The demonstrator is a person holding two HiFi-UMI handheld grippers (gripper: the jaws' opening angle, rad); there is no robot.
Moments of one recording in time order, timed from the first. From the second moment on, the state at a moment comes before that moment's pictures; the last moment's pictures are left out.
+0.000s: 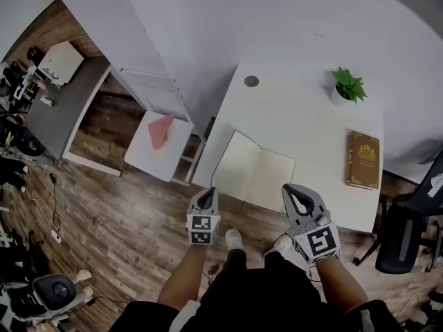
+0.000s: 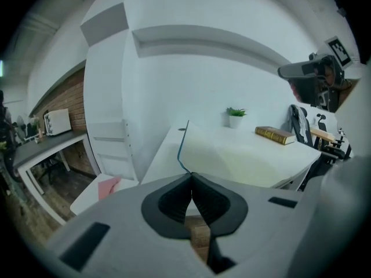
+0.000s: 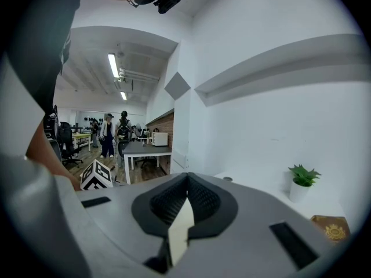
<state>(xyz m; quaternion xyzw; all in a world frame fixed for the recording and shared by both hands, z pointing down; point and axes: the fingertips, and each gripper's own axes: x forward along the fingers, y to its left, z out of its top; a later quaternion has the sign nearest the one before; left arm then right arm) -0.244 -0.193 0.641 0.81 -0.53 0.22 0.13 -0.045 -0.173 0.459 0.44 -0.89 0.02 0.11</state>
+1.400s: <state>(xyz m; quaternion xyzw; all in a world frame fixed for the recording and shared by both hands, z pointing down) -0.172 -0.180 0.569 0.85 -0.49 0.19 0.07 -0.002 -0.162 0.455 0.47 -0.88 0.03 0.09</state>
